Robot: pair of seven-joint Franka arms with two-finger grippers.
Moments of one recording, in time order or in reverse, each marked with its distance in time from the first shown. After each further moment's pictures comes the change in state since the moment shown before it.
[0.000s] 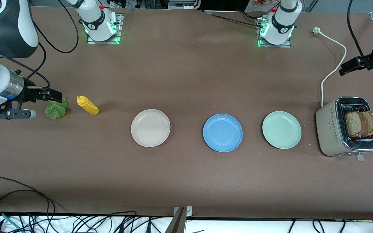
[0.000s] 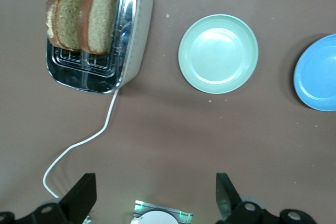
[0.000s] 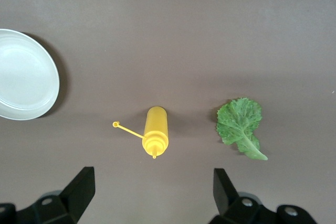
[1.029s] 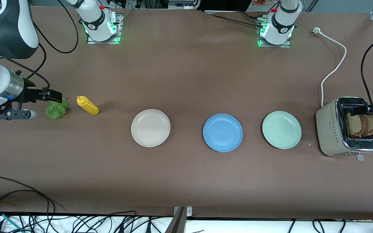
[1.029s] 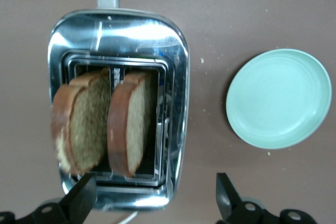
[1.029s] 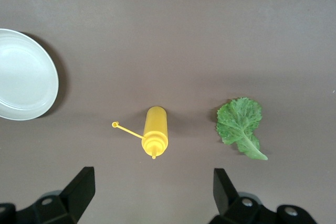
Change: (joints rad) left arm 0.159 0.382 0.015 0.115 0.030 0.269 0.339; right arm -0.001 0.004 -0.001 0.000 0.000 0.000 0.000
